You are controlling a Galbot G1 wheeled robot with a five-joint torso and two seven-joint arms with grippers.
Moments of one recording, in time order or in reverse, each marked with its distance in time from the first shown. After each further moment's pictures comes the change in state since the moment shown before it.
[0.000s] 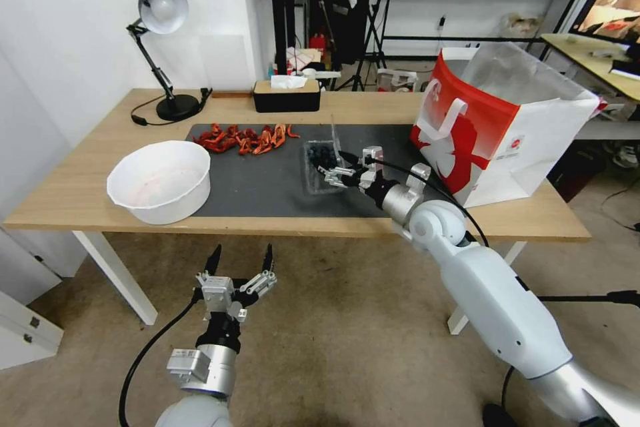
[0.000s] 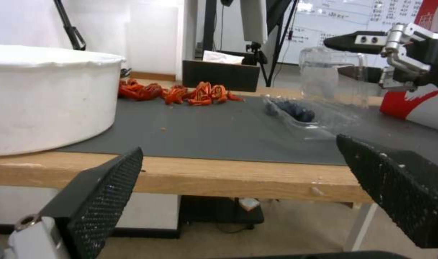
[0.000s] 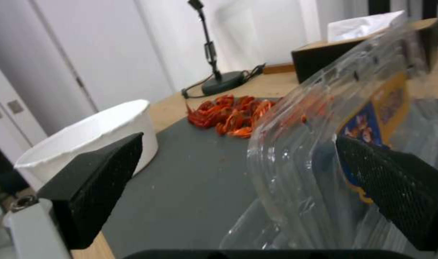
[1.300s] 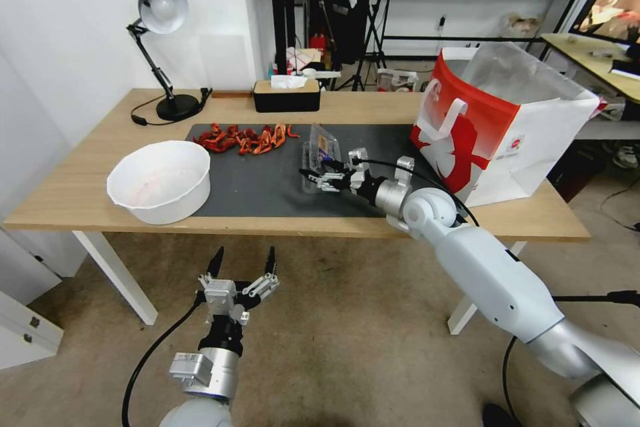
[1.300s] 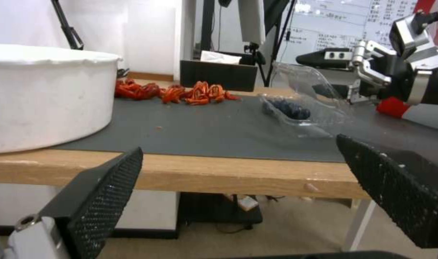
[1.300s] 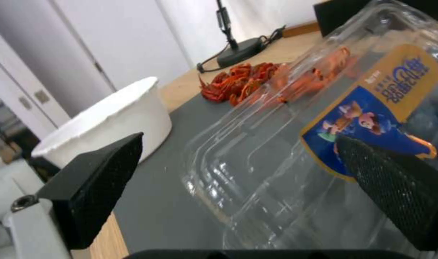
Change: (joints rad) left arm 0.006 -0.001 0.009 0.008 0.011 -0.019 0.001; right arm 0.138 -0.018 -0.147 -0.150 0.167 -0.038 -0.049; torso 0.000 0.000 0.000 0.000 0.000
